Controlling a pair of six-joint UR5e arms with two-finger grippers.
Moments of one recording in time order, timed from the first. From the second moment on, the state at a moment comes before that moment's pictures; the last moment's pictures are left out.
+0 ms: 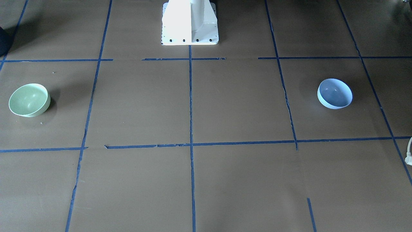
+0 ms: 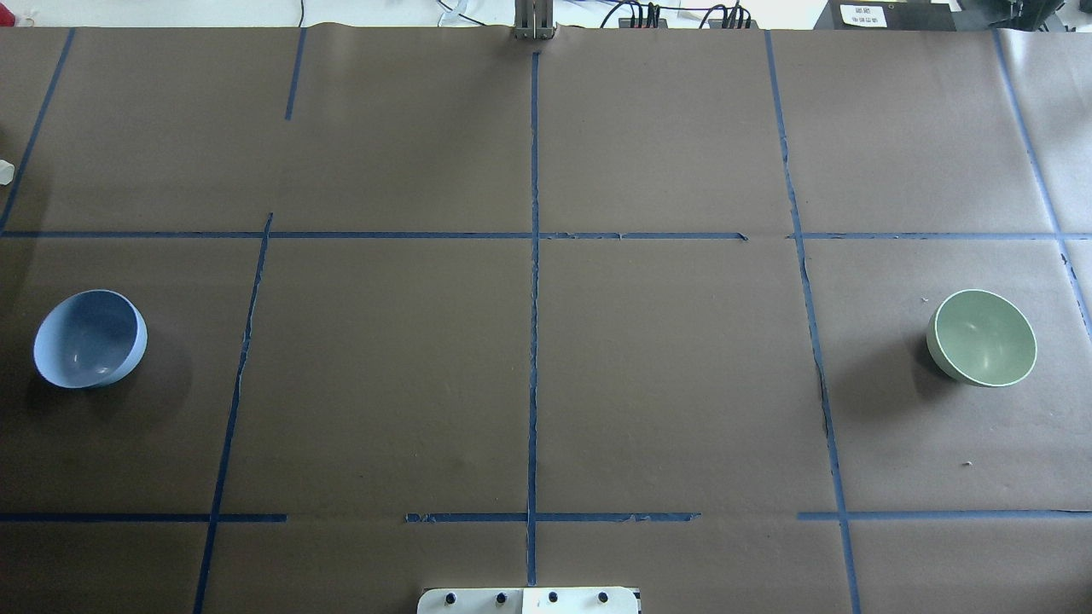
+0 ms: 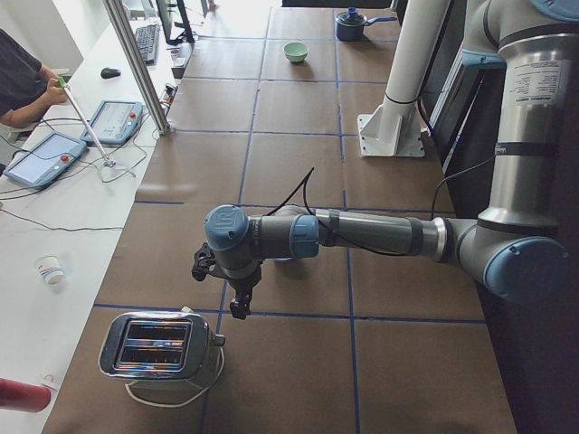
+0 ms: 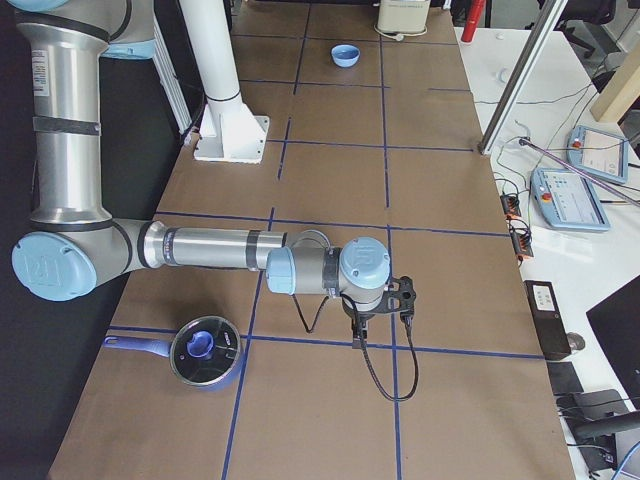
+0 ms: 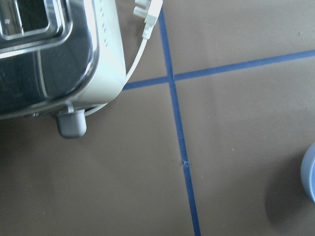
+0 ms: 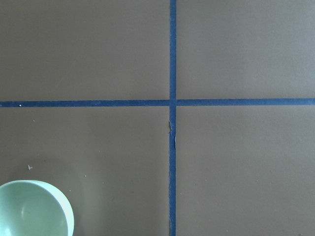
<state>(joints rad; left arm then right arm) -1.58 -1.59 -1.65 -1.44 -2.36 0.23 1.61 -1.62 1.64 -1.53 2.43 0.02</state>
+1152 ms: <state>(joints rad) -1.36 -1.50 -1.76 -1.83 -2.46 -0.45 1.61 -1.59 1.65 -1.52 2.43 0.02</state>
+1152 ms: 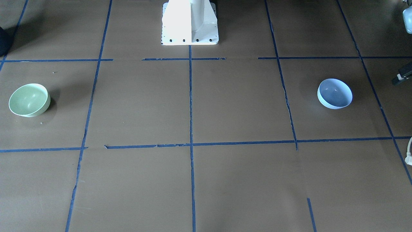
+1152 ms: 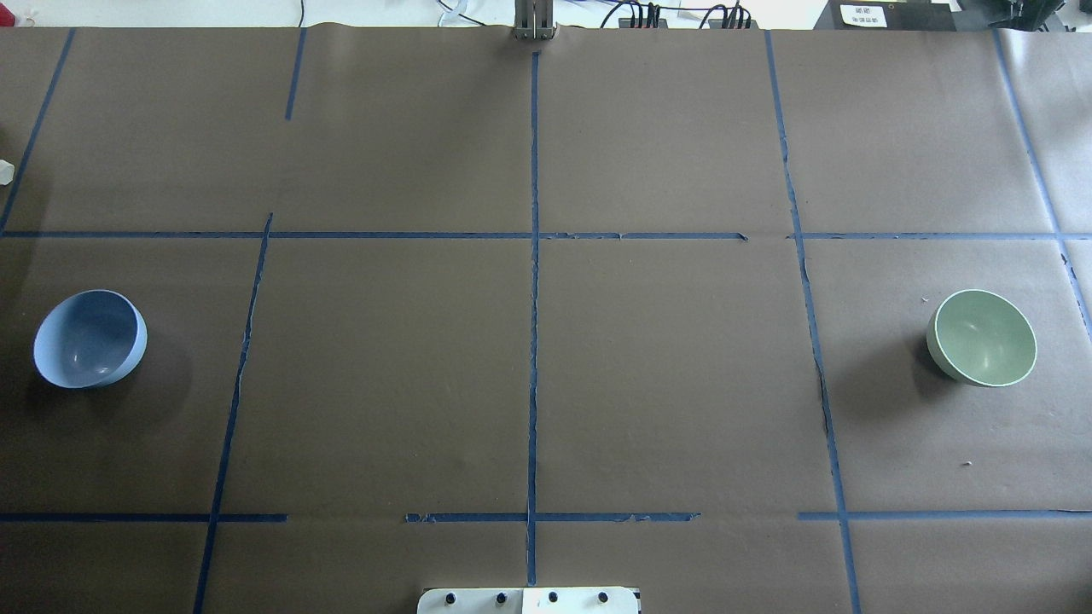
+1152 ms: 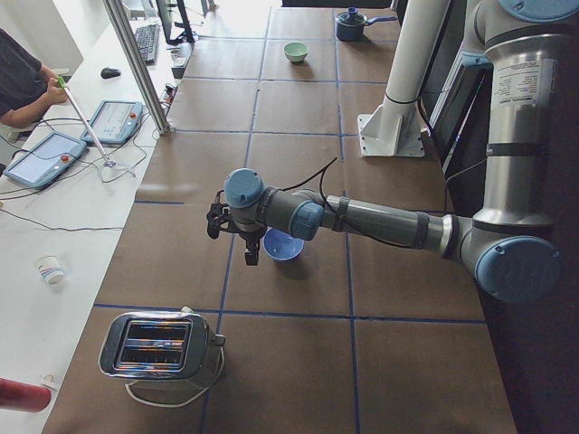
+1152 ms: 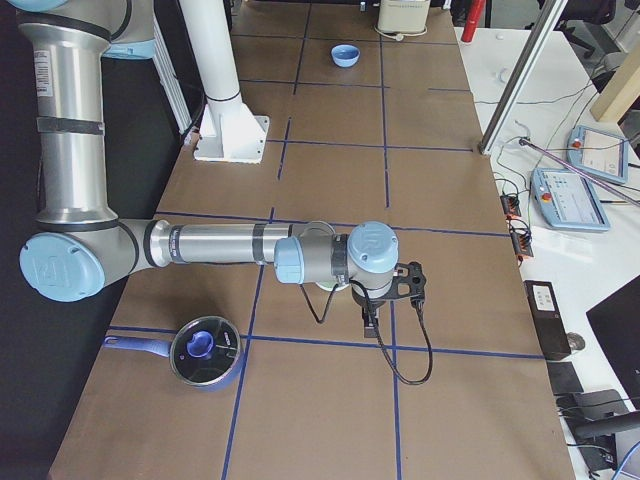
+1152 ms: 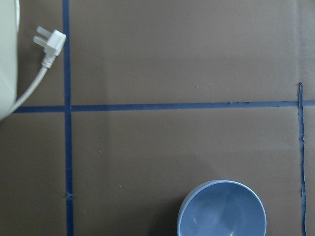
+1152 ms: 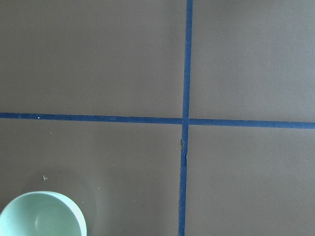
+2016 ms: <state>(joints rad) -1.06 -1.46 -1.60 -2.26 -2.25 -0.86 1.61 -1.59 1.66 -1.51 2.43 0.08</state>
